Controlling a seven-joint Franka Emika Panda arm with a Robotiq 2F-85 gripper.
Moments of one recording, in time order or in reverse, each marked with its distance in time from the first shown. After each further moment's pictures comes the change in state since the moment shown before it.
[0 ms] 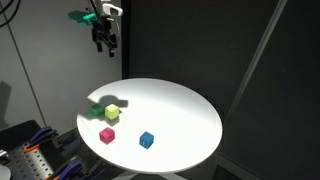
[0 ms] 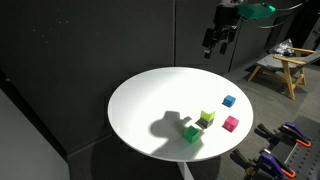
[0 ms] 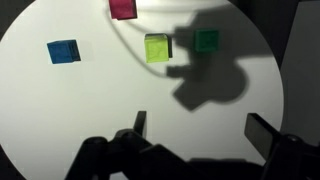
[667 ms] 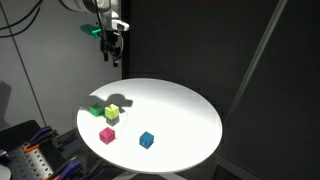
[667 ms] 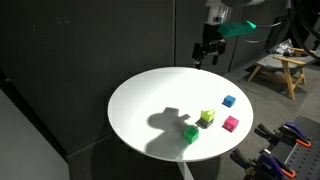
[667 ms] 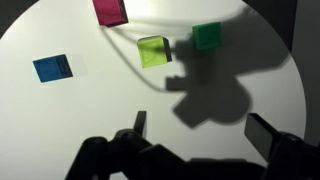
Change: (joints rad) arm -0.002 0.181 0.000 0.074 -0.002 0.041 0.111
